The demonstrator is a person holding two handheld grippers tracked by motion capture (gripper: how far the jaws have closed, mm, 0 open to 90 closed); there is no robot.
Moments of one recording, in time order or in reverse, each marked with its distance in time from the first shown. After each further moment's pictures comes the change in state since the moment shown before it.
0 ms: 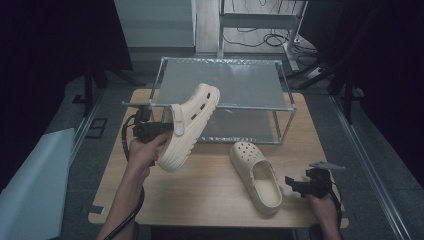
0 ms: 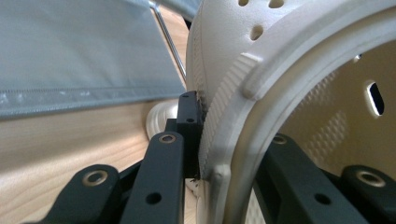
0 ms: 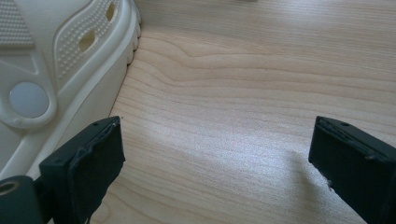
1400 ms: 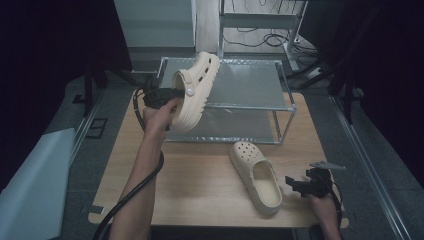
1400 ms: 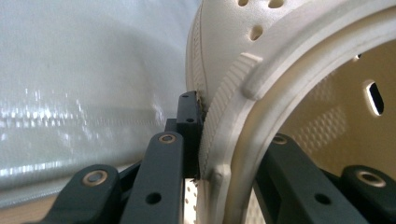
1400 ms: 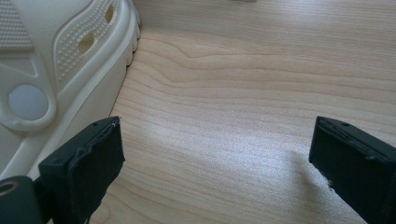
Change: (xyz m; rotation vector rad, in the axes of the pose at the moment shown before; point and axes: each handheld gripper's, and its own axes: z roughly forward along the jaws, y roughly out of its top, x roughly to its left) left arm -0.004 0.081 0.036 -0.117 0.112 -0.108; right arm -0.001 0.000 0.000 -0.004 0.002 0.015
